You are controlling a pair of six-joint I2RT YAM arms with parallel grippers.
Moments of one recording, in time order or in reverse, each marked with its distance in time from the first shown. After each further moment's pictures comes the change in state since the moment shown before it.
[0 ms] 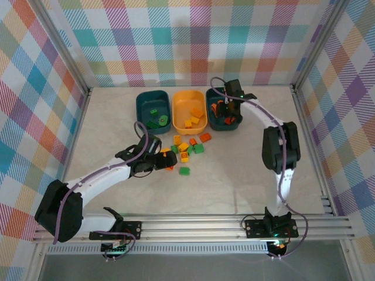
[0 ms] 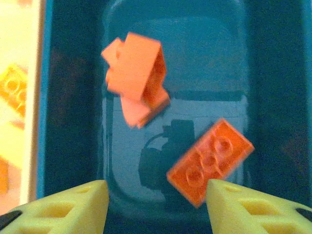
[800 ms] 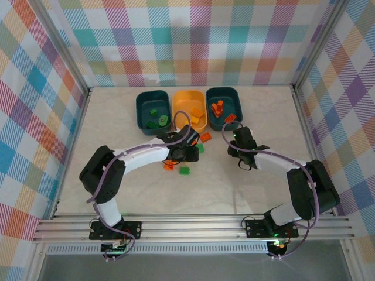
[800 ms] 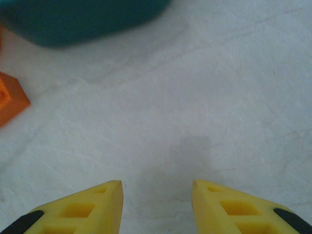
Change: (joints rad) left arm -0.205 0.488 0.460 -0.130 -0.164 0.010; right arm 0.100 -0.553 -0.953 0.478 0.167 0.273
